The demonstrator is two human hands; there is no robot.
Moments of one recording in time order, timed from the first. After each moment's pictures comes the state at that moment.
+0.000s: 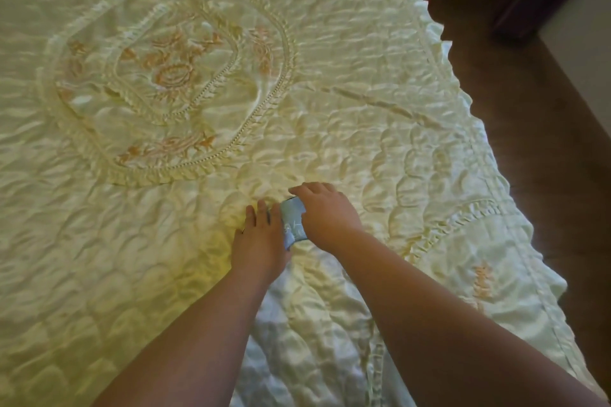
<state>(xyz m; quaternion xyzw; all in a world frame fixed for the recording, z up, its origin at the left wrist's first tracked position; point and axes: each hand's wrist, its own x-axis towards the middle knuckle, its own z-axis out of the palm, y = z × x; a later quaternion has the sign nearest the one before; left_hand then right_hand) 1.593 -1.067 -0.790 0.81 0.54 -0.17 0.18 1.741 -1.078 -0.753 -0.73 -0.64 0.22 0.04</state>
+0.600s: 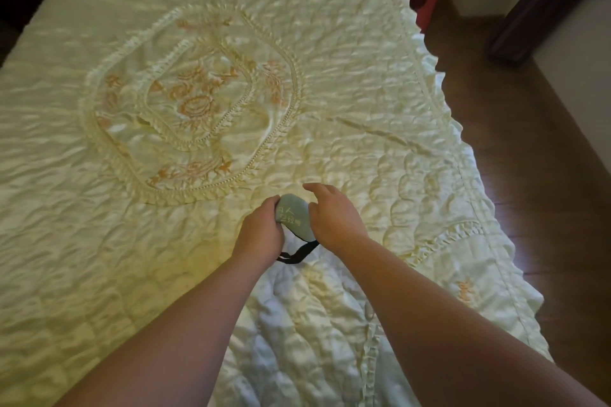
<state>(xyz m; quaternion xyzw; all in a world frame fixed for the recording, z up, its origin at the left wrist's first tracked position) 1.591 -1.039 -0.681 0.68 0.61 0.09 0.40 1.739 -1.071 -0.665 -0.77 -0.54 0.31 0.17</state>
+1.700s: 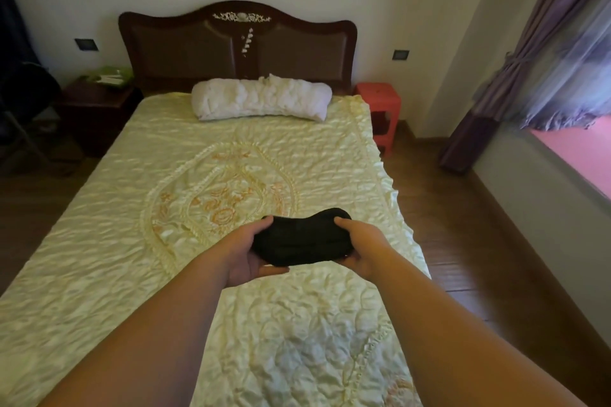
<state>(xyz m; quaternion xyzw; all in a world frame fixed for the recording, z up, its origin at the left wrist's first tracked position) 1.556 -1.017 -0.345 0.28 0.49 0.16 0.81 1.770 -1.096 -0.331 -0.64 -0.06 0.57 0.50</state>
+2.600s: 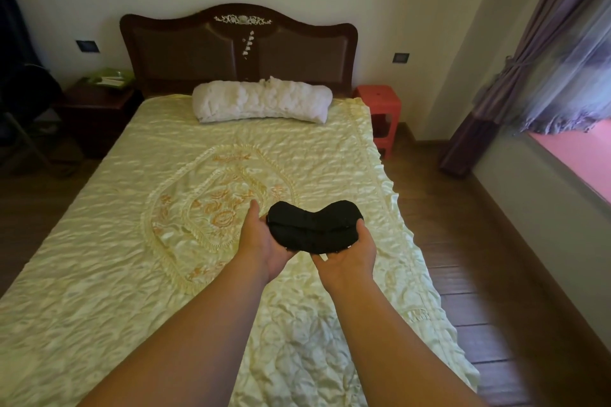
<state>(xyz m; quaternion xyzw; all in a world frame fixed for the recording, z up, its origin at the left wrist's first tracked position) 1.603 -1.029 -0.326 0.12 0.41 0.36 0.83 1.714 -1.100 -0.329 -0.42 0.16 0.52 0.72</state>
